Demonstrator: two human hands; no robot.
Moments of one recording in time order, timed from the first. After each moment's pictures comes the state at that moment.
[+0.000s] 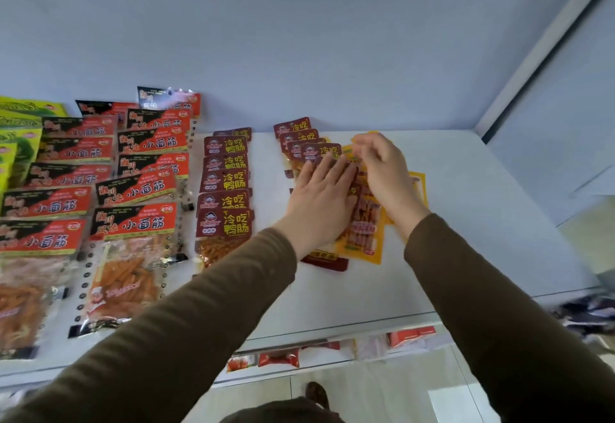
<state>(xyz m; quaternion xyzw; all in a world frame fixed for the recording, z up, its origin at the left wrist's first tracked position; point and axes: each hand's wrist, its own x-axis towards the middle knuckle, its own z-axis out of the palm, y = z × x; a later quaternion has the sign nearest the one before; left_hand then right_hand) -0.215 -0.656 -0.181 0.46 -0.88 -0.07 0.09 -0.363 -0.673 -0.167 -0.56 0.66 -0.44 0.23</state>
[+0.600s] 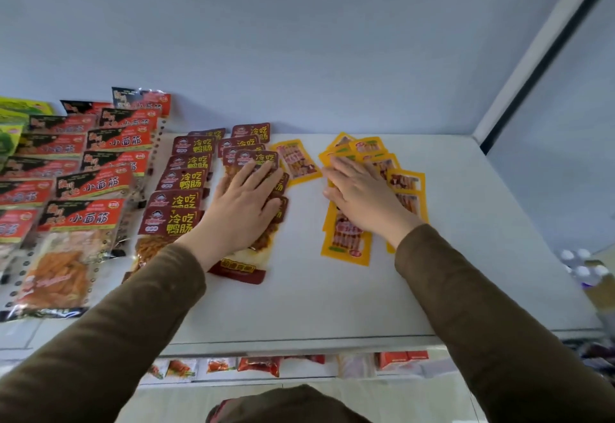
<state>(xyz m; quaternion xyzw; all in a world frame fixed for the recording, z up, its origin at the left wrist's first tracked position) -0.187 -0.666 -0.204 0.56 -0.82 -0.06 0.06 -0.440 -0.680 -0.202 -0.81 0.58 -0.07 0.06</state>
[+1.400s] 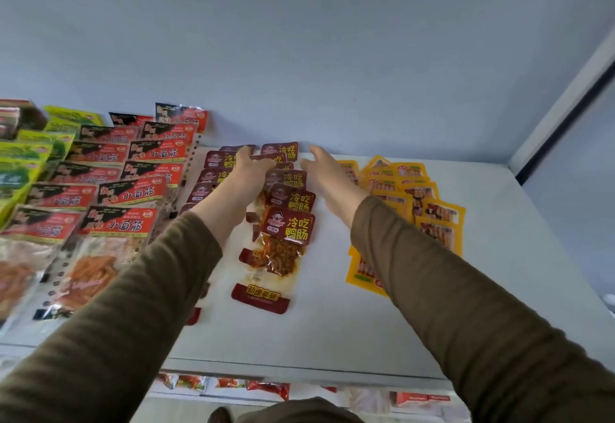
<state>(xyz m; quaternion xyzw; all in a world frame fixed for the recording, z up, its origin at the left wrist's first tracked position) -0.191 -0.705 -0.134 0.70 -0.42 -0.45 0.36 -0.326 -0.733 -0.148 -0.56 0.61 -0.31 0.47</state>
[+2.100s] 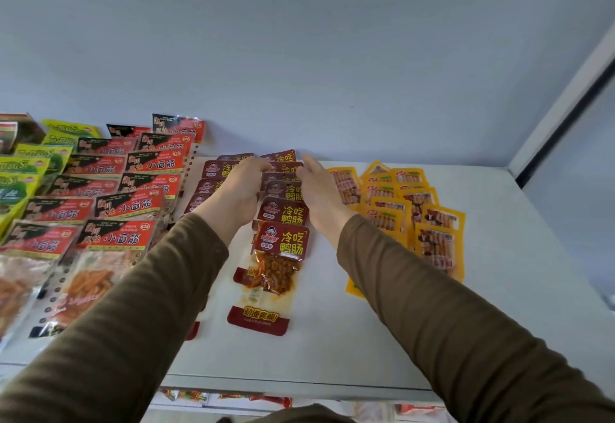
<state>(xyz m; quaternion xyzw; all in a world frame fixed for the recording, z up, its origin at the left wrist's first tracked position) -0.194 -0.714 -0.134 0.64 -0.35 -0.54 0.41 -0.310 -0.725 -0.161 -0.41 0.55 -0.43 0.58</state>
